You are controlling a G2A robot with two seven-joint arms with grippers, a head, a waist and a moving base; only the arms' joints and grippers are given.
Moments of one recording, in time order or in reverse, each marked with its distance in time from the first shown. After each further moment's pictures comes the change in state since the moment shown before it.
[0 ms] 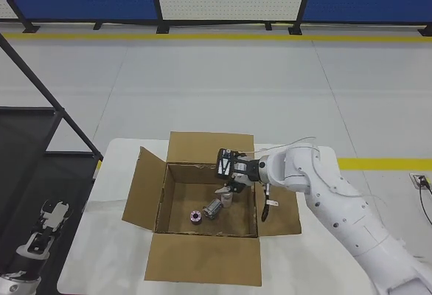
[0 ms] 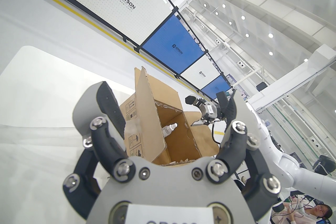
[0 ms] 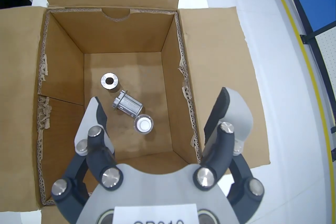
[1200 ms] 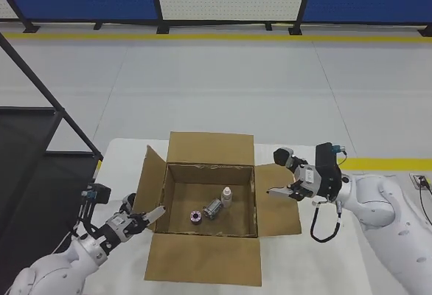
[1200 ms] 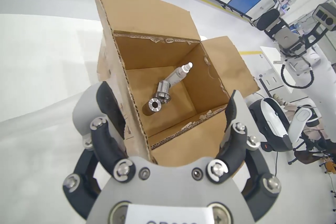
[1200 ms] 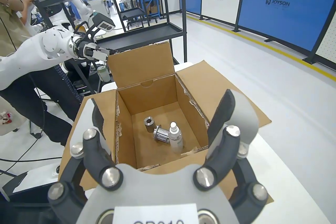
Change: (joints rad) left arm -0.266 0.036 0.374 0.004 0.465 0.161 -0.302; right arm -0.380 0.283 0.392 -0.231 0.497 -0.161 -0.210
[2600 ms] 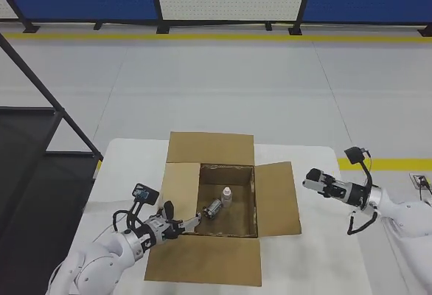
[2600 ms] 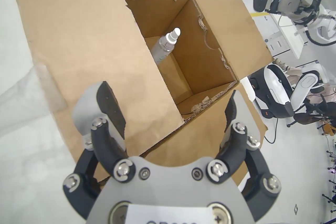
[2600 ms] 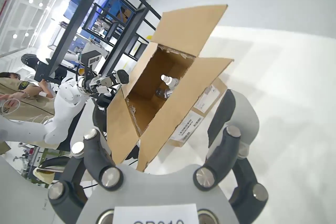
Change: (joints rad) left arm -0.122 0.006 0.243 0.091 0.113 0.059 -0.042; right arm -0.080 0.100 0.107 0.127 0.777 0.422 0.721
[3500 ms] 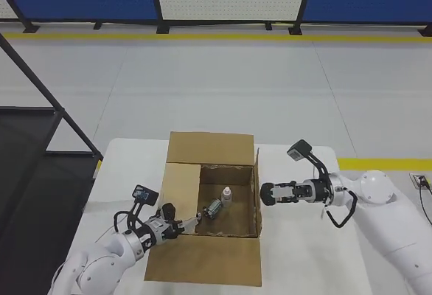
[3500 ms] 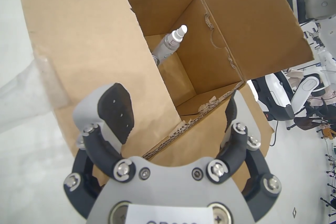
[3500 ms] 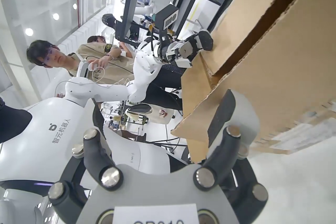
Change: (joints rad) left arm -0.001 0.010 0.012 0.033 -0.008 -0.006 0.032; right arm 0.282 -0.128 -0.351 0.094 0.532 0.112 0.405
